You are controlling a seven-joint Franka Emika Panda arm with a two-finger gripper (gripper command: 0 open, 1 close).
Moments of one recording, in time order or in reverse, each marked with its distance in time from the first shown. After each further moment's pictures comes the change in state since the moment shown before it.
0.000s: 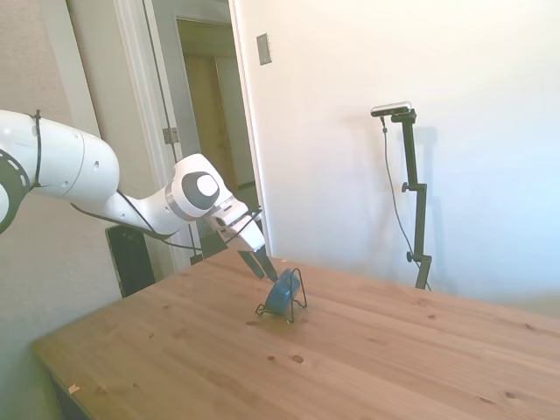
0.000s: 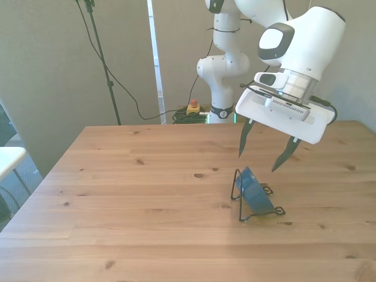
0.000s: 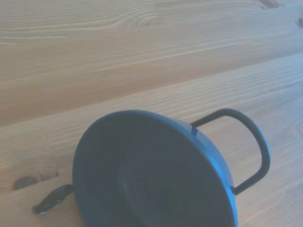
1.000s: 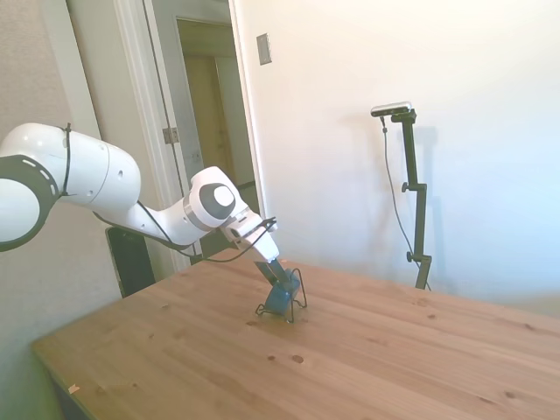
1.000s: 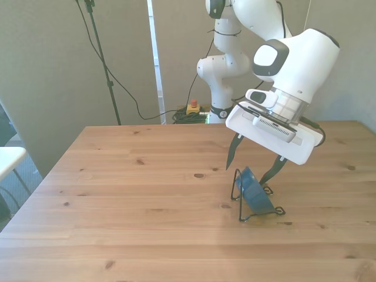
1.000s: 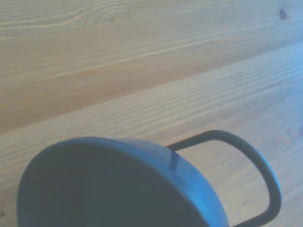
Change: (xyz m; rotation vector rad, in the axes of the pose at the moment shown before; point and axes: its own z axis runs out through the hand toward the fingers) arm 0.013 -0.007 0.042 -0.052 0.033 0.039
